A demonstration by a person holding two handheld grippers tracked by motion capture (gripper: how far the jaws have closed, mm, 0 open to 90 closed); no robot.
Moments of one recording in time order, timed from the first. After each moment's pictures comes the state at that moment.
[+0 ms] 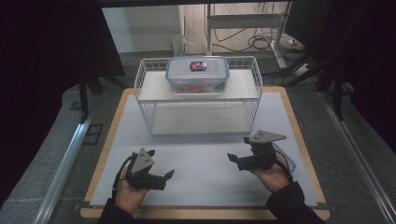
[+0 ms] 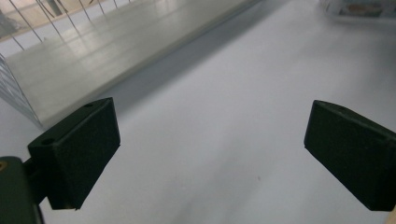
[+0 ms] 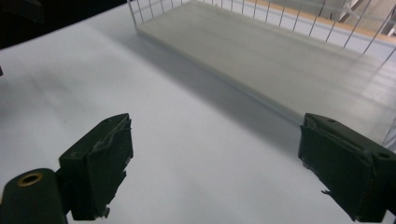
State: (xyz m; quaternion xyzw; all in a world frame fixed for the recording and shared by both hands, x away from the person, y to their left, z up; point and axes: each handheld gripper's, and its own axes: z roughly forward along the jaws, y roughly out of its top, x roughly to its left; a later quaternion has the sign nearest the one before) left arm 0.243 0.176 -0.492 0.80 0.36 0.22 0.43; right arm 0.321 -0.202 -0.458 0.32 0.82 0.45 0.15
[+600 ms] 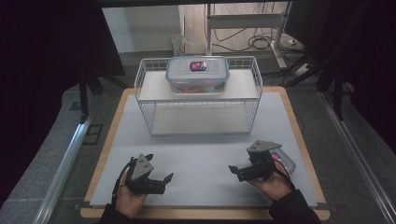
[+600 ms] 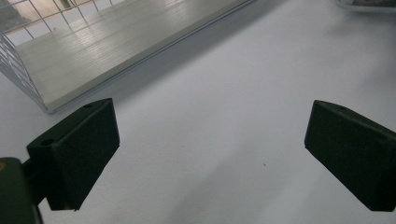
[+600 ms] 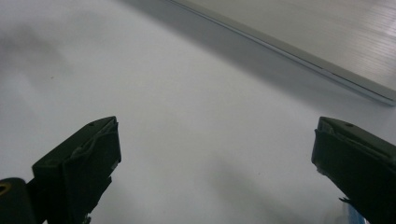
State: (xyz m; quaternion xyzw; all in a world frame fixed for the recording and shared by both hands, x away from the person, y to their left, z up) left arm 0.235 0.178 -0.505 0.79 0.37 0.24 0.43; right arm 0.308 -0.205 -0.484 0.34 0.84 0.40 0.13
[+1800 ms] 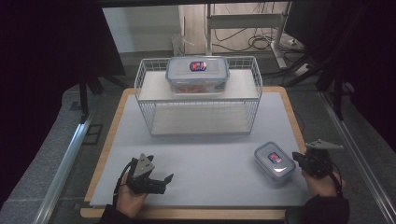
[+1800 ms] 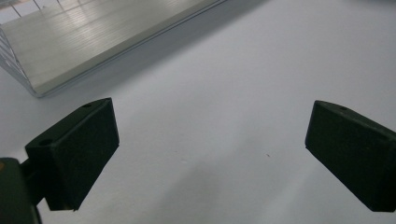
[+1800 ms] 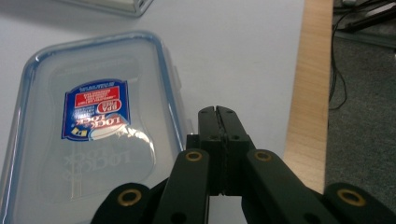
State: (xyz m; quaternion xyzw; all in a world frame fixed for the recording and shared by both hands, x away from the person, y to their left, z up) left arm 0.240 0.177 -0.513 0.80 0.38 0.22 0.41; right arm 0.310 -0.353 -0.474 0.51 0.77 0.31 0.23
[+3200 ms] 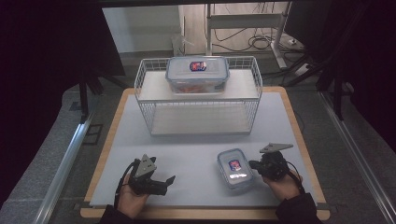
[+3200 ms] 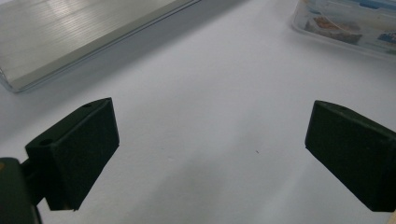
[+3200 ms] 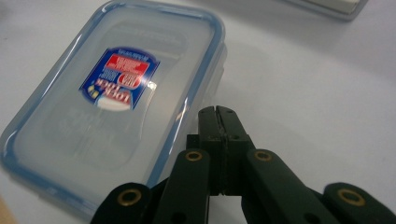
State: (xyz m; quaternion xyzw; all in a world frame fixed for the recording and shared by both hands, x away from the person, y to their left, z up) left arm 0.241 0.174 -0.516 0.80 0.38 0.20 0.41; right arm 0.308 -0.244 -0.492 0.40 0.84 0.34 0.11
